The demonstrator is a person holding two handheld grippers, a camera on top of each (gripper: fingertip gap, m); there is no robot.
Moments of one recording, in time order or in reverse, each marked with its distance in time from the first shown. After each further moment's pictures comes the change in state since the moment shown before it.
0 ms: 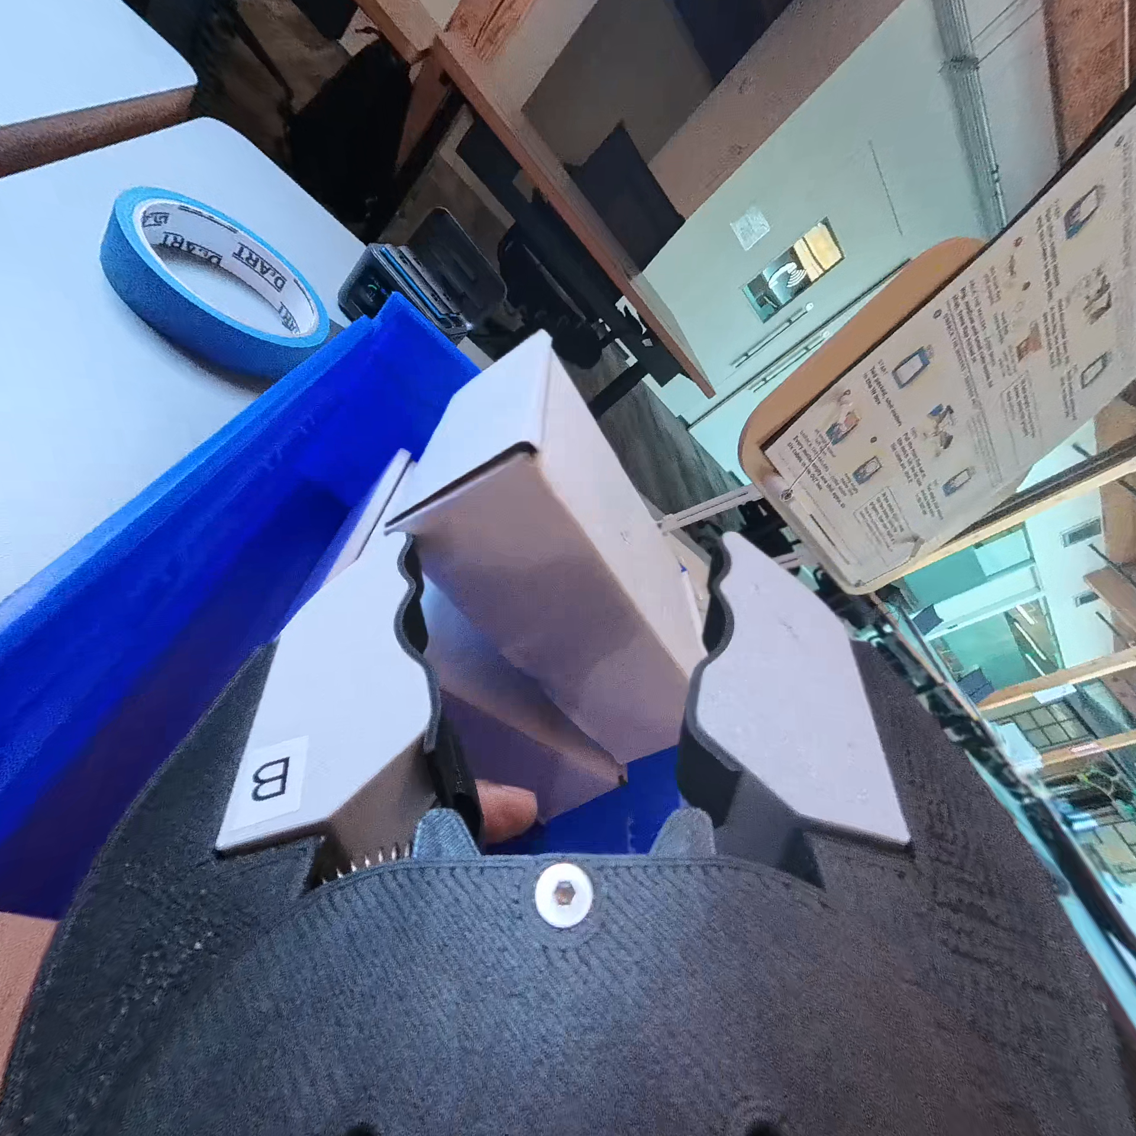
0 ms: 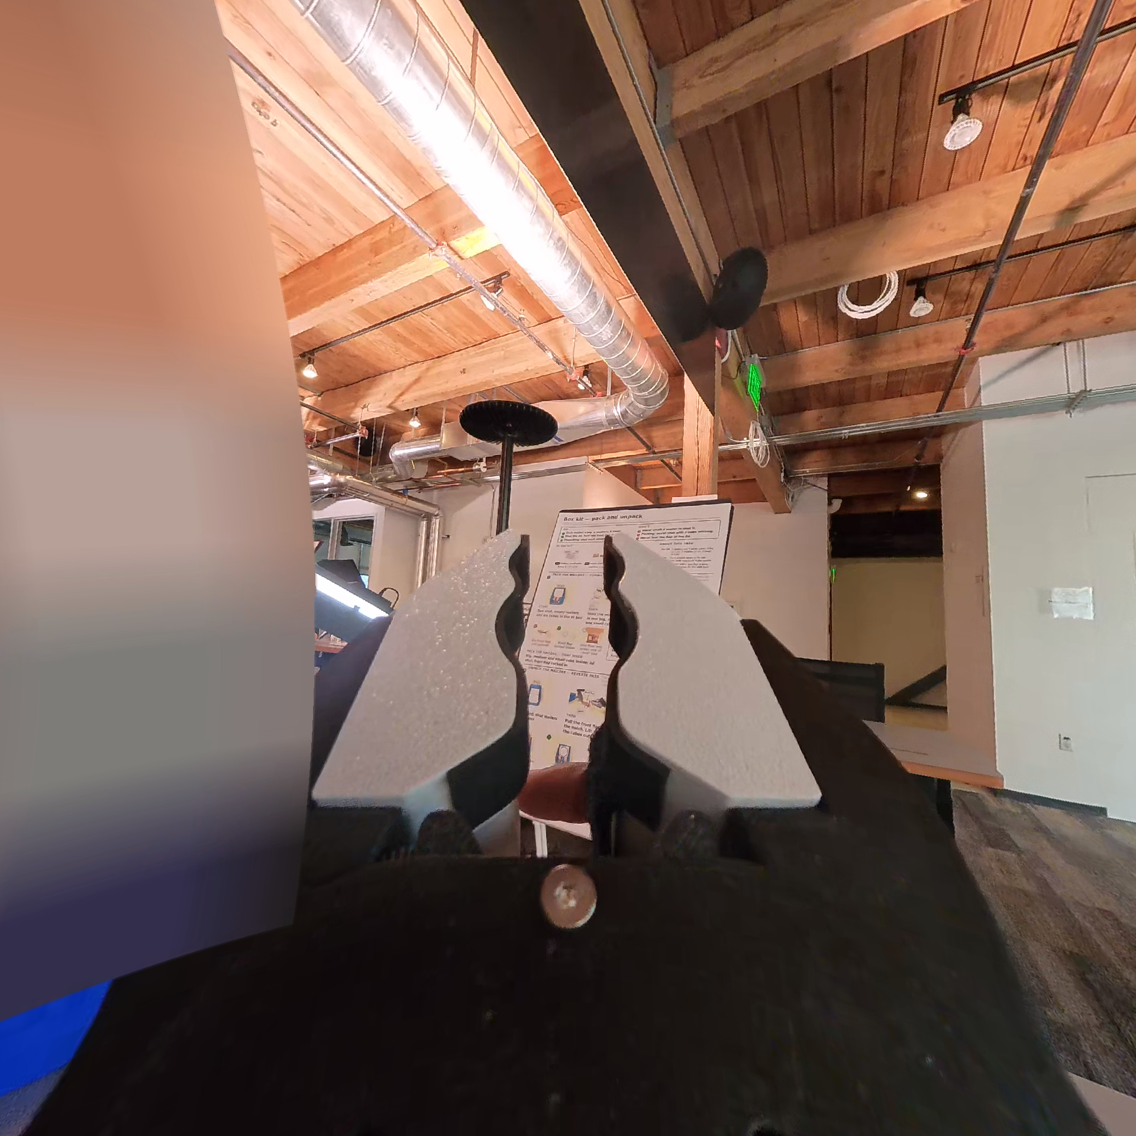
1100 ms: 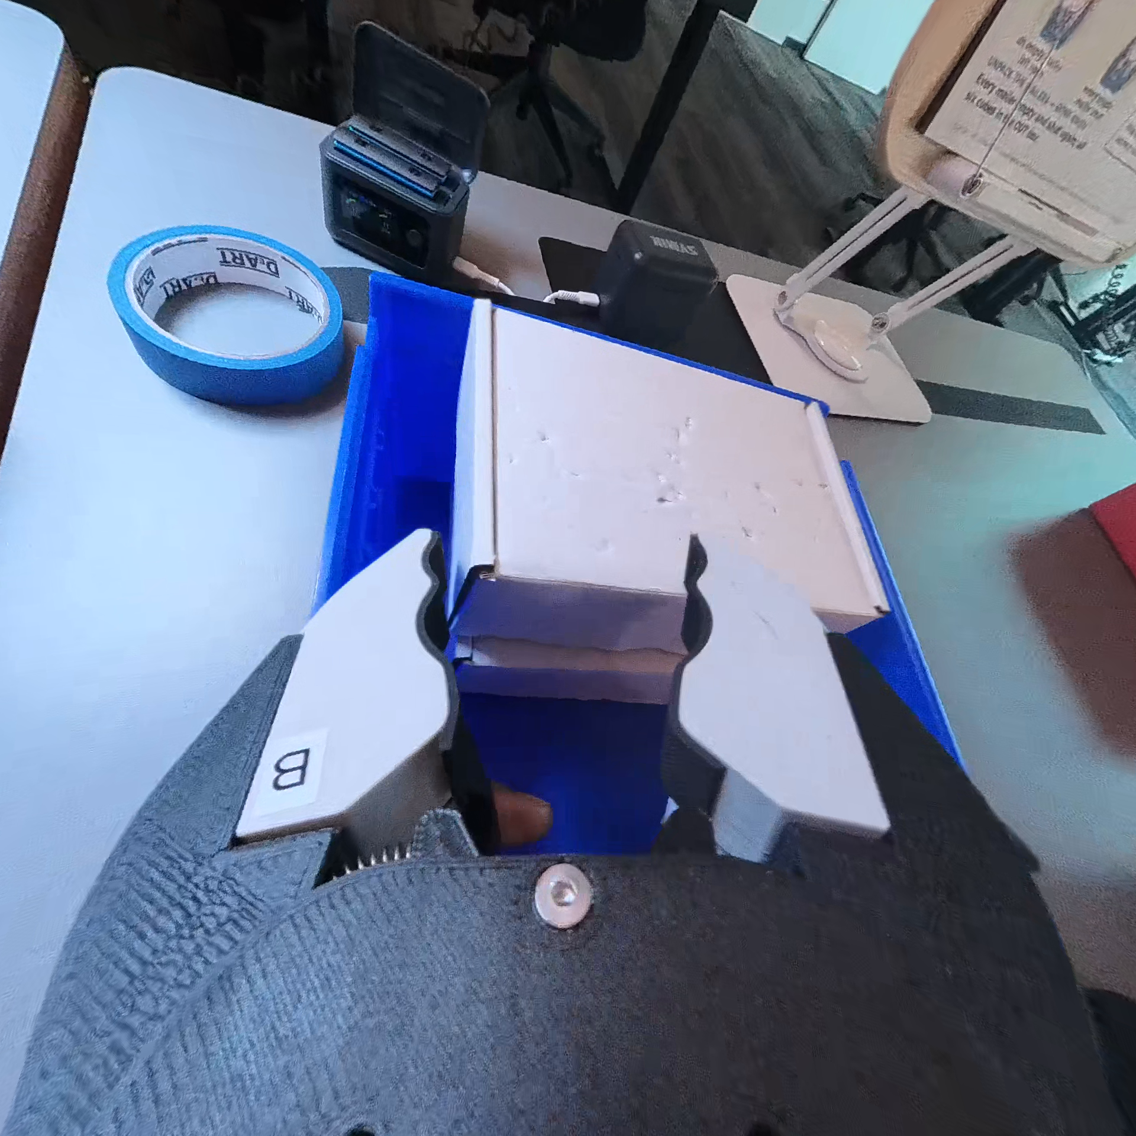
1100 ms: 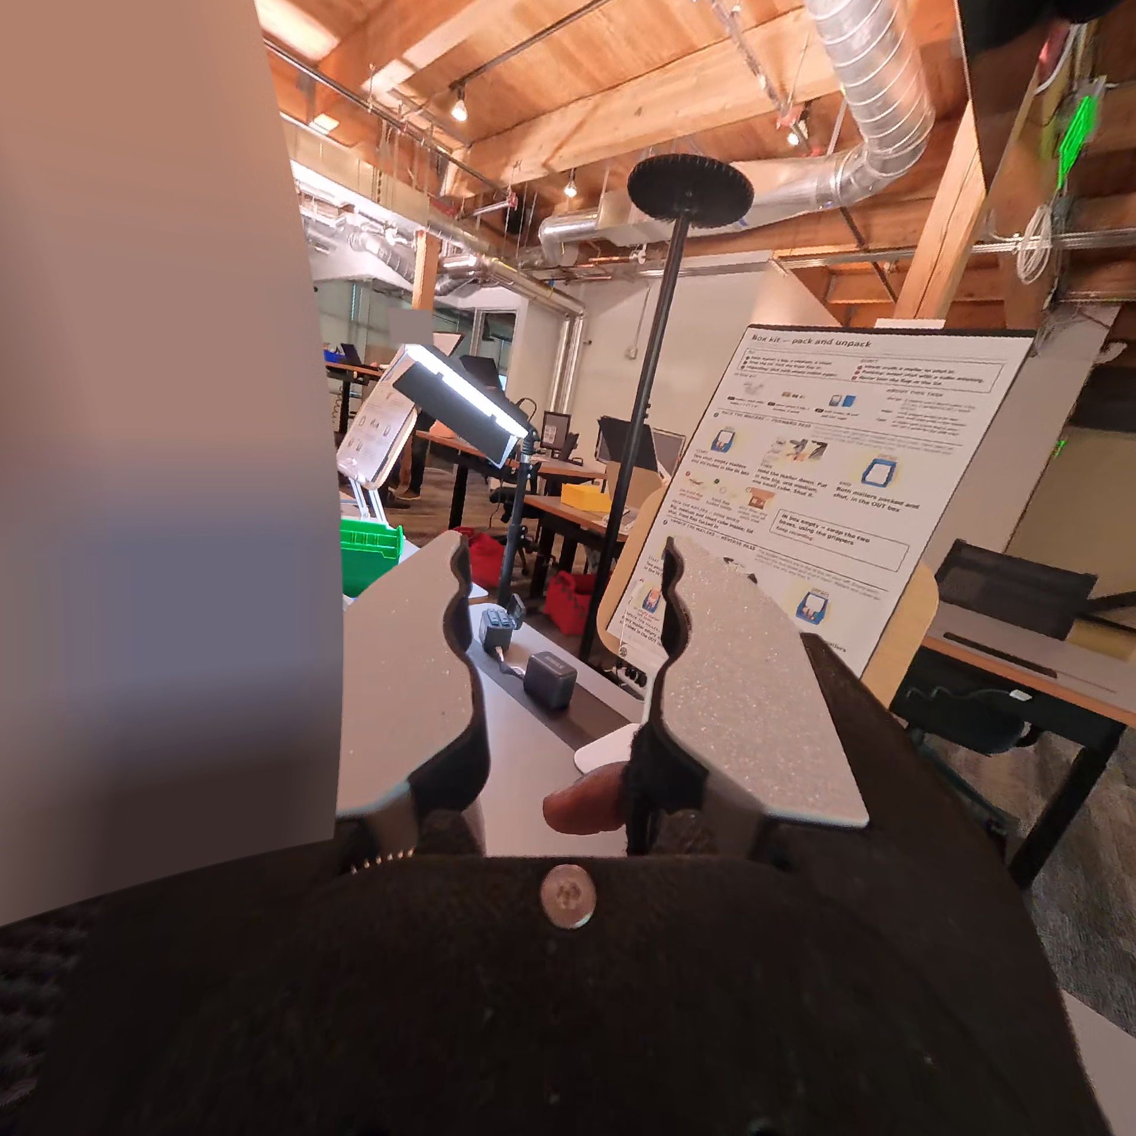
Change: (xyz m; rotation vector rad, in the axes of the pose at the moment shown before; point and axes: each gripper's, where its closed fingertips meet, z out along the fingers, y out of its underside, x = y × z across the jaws) left arm -0.030 0.003 0.010 -0.410 -0.074 0.451; right arm -0.075 0.083 0.039 -0.364 -0.303 -0.004
